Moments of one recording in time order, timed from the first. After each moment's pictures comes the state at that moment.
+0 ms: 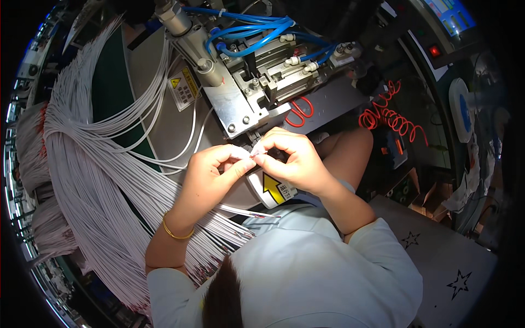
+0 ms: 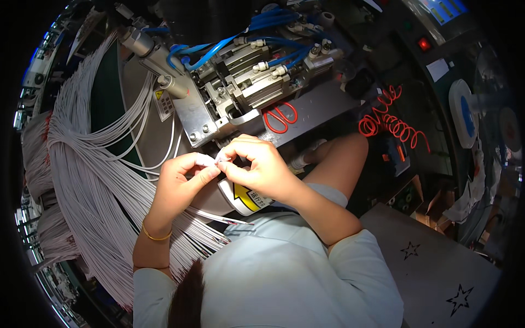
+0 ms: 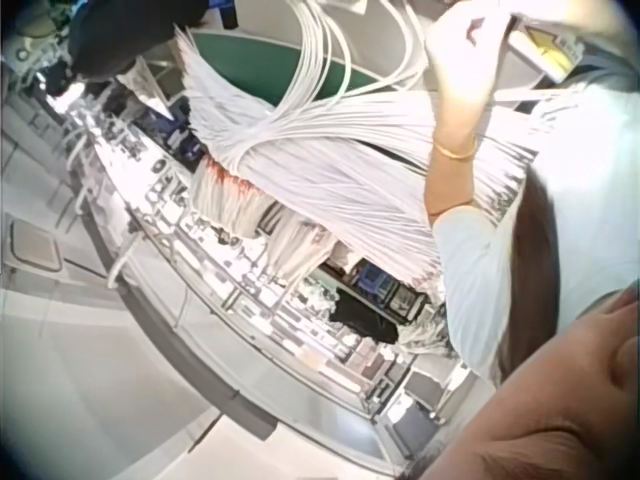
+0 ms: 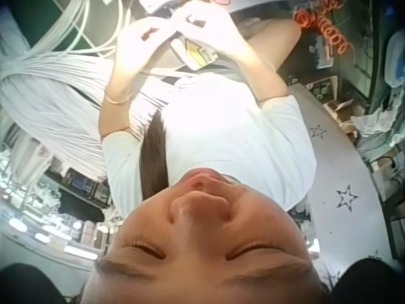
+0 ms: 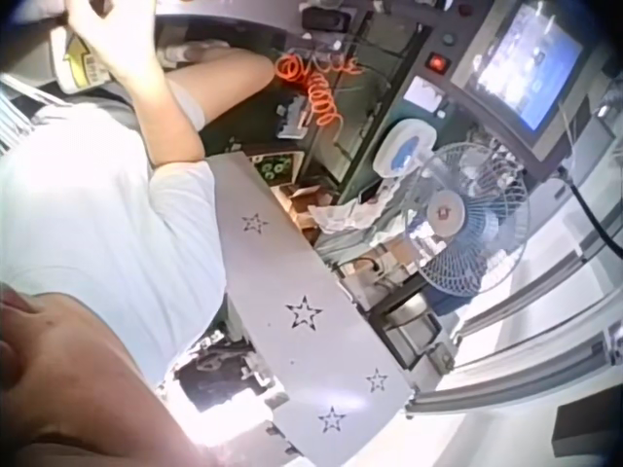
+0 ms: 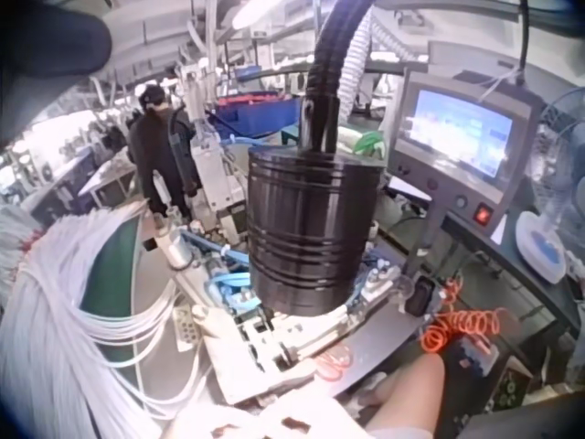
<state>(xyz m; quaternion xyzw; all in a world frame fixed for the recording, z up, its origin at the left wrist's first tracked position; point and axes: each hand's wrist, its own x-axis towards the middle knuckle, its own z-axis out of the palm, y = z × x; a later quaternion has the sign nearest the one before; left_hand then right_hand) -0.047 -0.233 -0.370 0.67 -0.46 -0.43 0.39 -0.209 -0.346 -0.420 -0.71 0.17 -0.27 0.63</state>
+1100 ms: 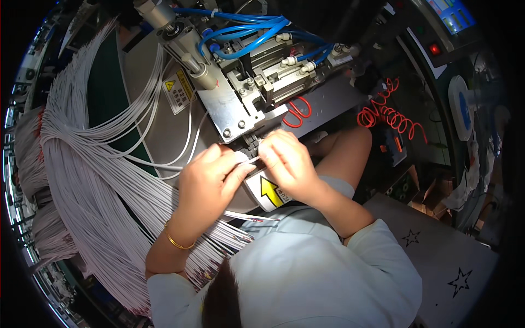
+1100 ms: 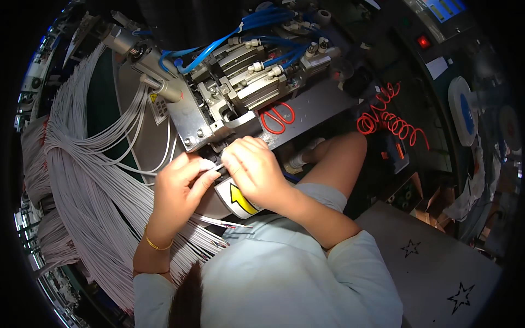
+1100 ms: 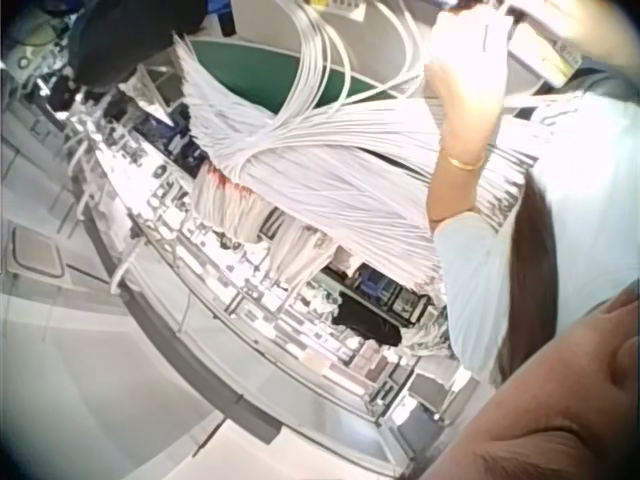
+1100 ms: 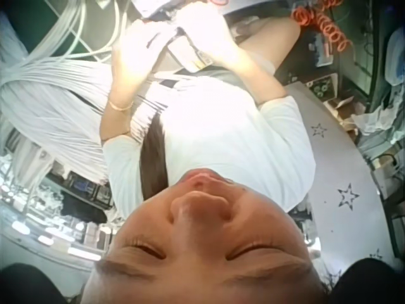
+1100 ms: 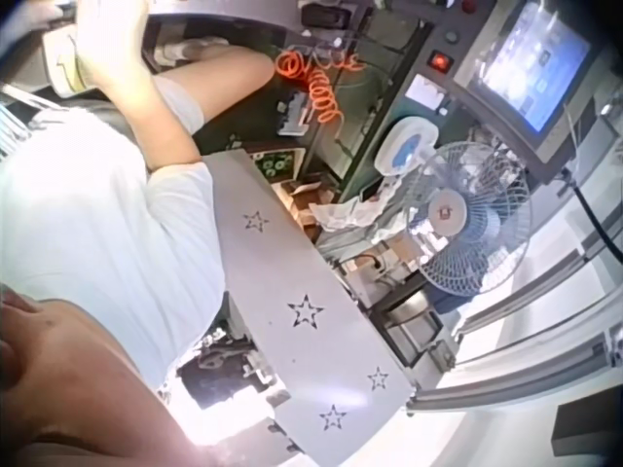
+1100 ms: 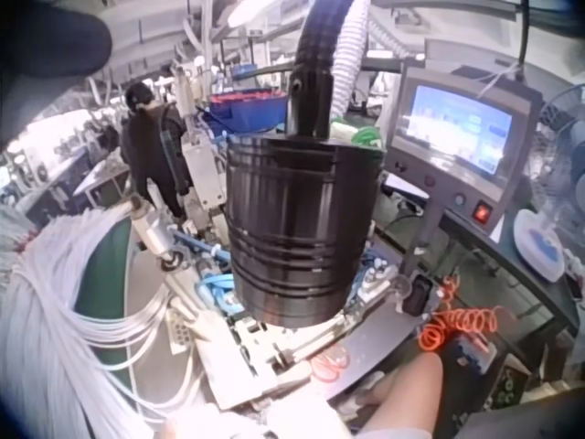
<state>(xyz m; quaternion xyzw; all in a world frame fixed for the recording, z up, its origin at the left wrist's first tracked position) -0.052 -0.235 -0.374 0.70 -0.59 -0.21 0.33 -0.204 -0.339 -0.432 -0.81 0.16 -0.35 0.43</state>
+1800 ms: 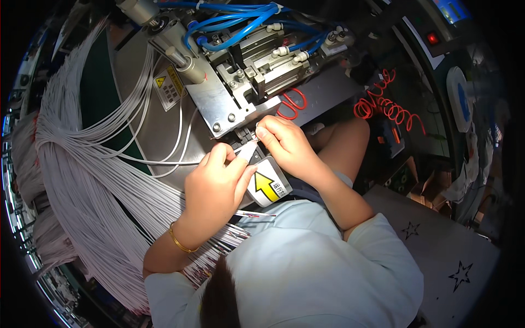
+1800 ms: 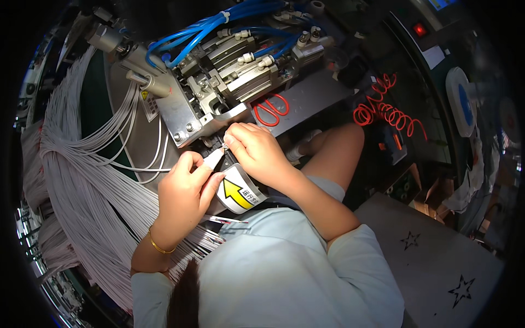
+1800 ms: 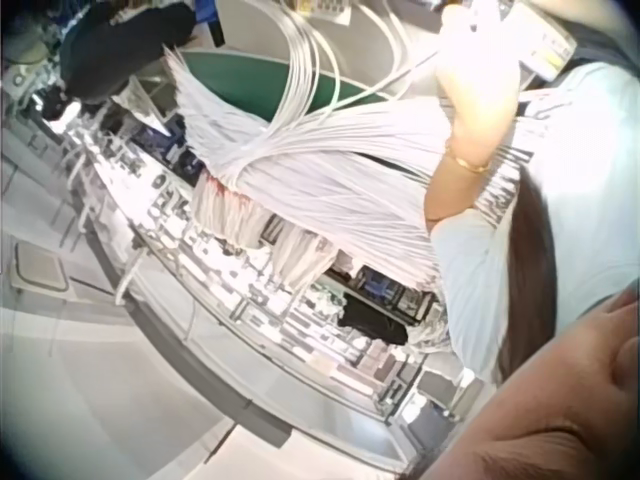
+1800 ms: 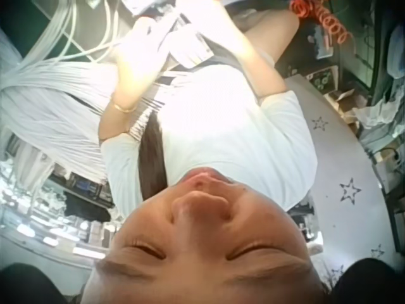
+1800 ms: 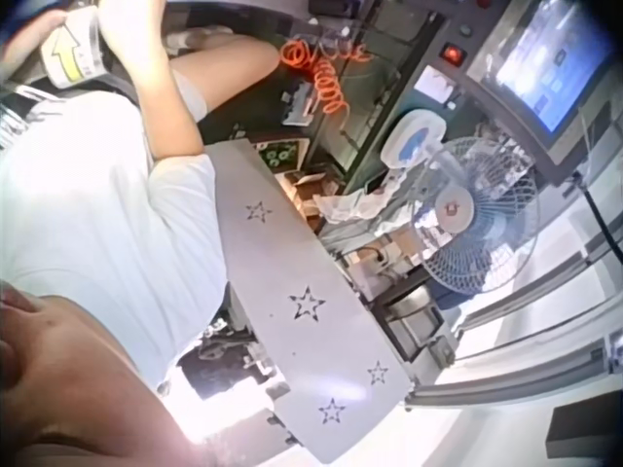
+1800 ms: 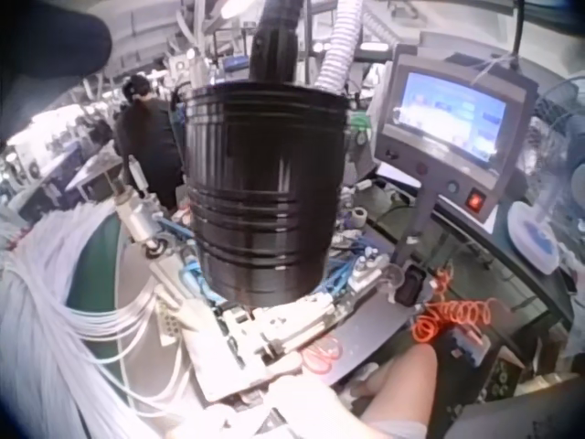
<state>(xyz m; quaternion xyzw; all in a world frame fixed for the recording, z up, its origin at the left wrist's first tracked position) -0.077 -0.230 -0.378 0.72 -0.65 -0.11 0.20 -0.207 -0.357 -0.452 -0.78 0.26 -0.27 0.51</state>
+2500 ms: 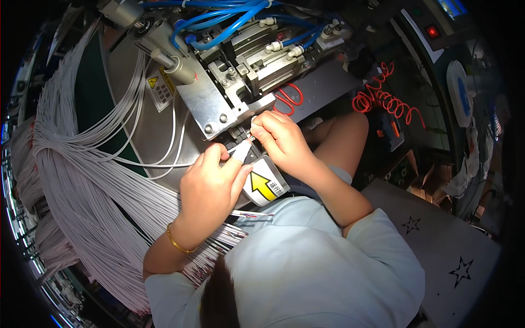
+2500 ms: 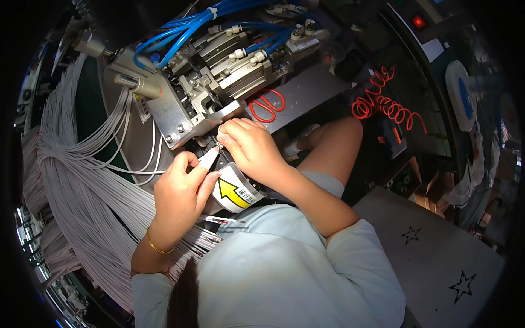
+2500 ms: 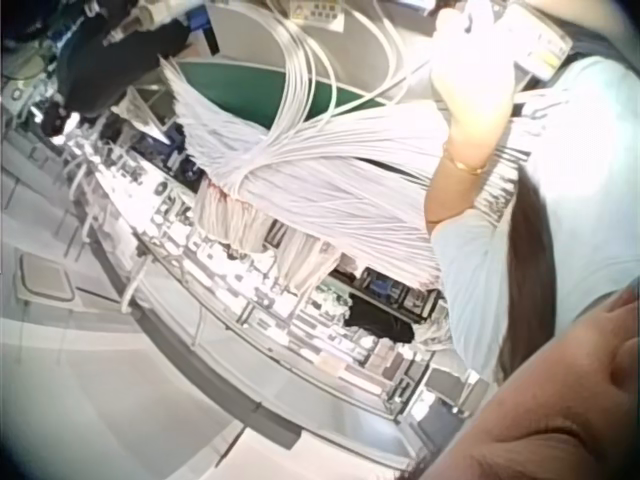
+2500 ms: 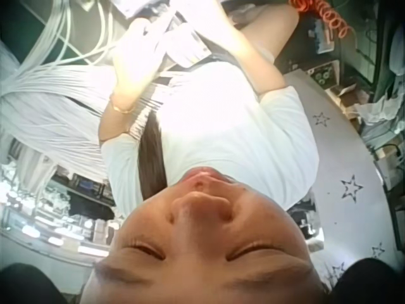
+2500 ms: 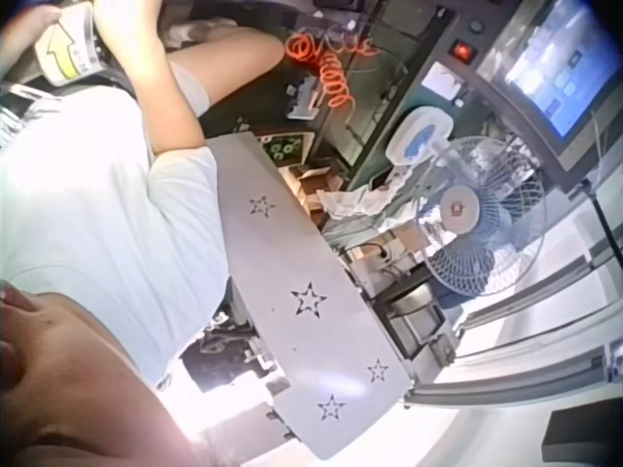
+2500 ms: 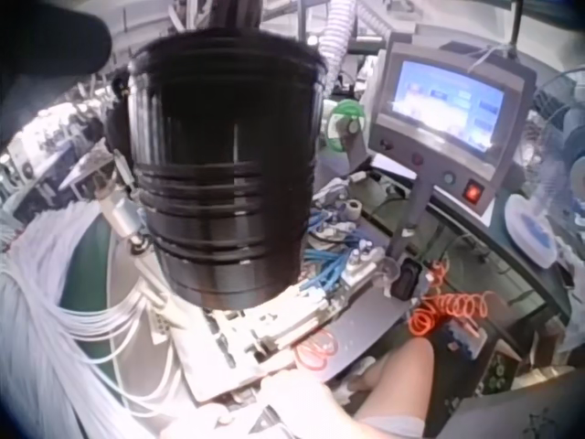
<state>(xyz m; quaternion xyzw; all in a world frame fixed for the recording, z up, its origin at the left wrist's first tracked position) -0.075 -0.230 -0.381 0.72 -0.67 -0.10 0.17 -0.206 -0.355 -0.456 -0.80 0.24 -0.32 0.46</state>
